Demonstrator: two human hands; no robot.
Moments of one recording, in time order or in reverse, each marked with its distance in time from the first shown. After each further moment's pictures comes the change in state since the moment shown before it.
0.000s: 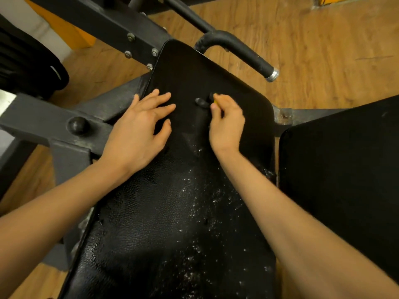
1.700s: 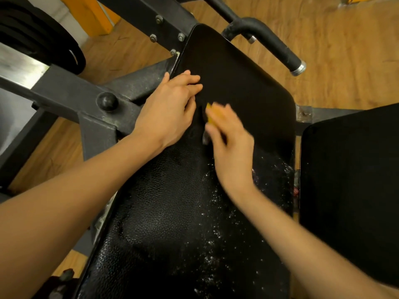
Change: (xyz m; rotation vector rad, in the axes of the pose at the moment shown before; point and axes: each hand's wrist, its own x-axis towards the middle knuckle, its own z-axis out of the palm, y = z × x) left_hand 0.010 -0.005 0.008 0.013 0.049 0.018; right_hand -0.086 -0.006 -0.013 0.079 -0.196 -0.312
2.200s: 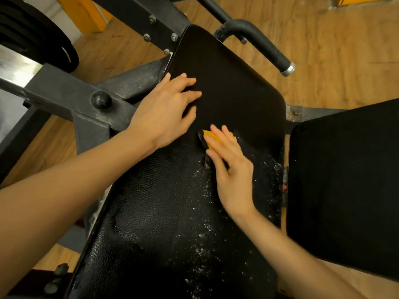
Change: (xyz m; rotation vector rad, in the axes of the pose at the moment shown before) left_hand -0.003 0.005 -0.002 0.129 -0.095 0.105; right_hand -0.047 0.008 -0.023 0.030 -0.060 -0.038
